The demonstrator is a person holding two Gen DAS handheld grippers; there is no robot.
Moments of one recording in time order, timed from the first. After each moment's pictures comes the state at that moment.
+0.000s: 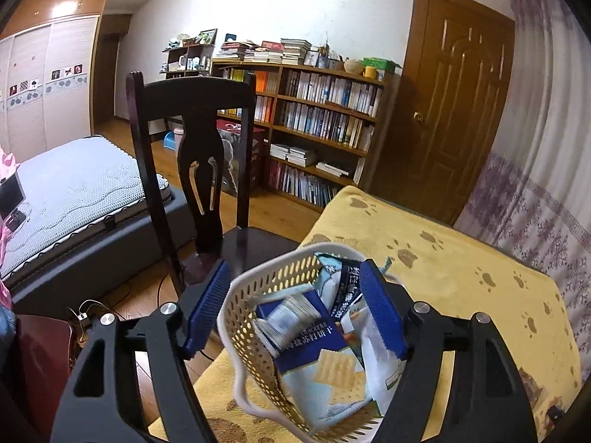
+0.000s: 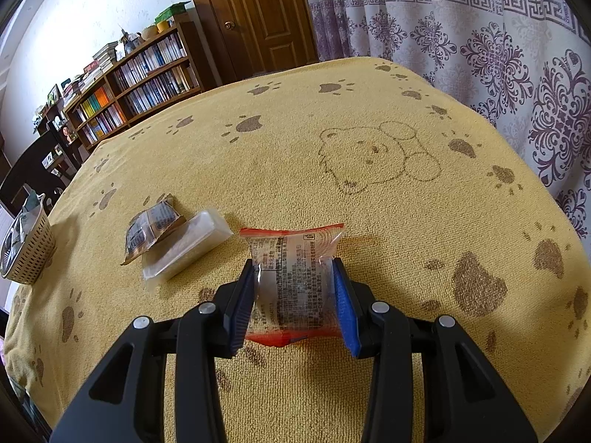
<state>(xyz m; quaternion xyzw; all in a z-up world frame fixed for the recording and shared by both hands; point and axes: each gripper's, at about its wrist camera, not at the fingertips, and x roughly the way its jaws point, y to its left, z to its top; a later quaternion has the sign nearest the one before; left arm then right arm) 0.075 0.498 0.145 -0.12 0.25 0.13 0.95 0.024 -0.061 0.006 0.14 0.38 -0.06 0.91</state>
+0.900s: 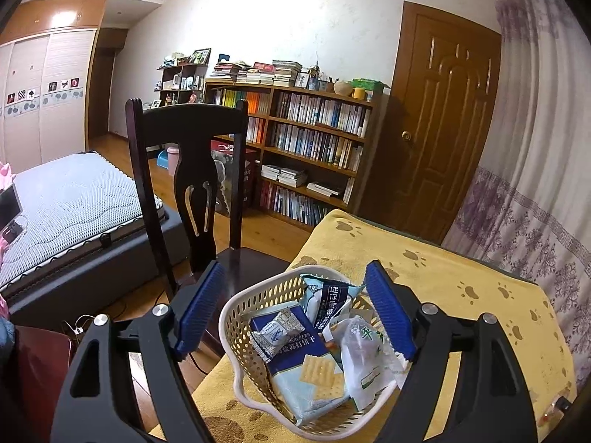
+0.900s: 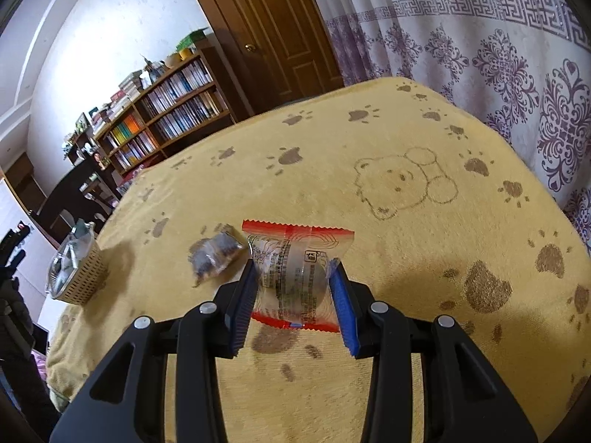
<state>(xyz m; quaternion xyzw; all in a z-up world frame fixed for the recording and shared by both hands) 0.049 0.479 0.170 -0.11 0.21 0.12 0.96 0.005 -0.049 0.049 0.20 0.33 0.00 0.92</state>
